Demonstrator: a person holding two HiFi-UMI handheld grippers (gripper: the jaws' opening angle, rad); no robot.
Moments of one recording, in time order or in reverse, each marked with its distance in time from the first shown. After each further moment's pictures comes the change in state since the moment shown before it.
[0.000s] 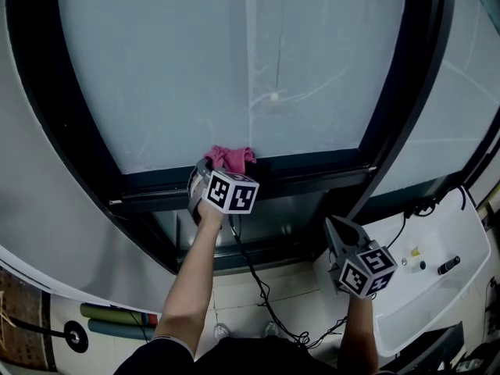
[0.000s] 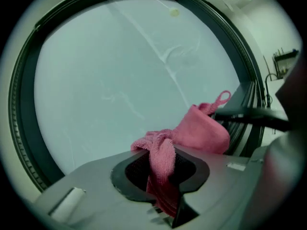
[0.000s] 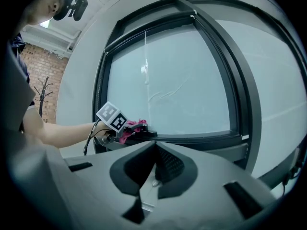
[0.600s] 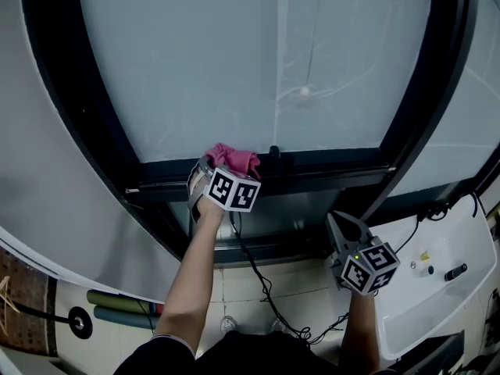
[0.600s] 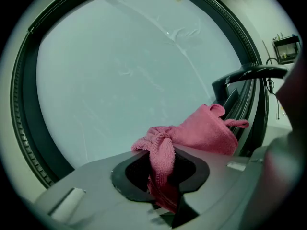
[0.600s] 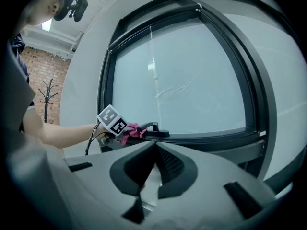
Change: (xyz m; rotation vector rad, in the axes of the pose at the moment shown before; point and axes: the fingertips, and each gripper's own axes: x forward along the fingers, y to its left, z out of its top) left arm 0.001 0.044 -0.042 0.073 0.079 0.055; right arm 0.031 0.034 -0.001 -0.001 0.010 0.077
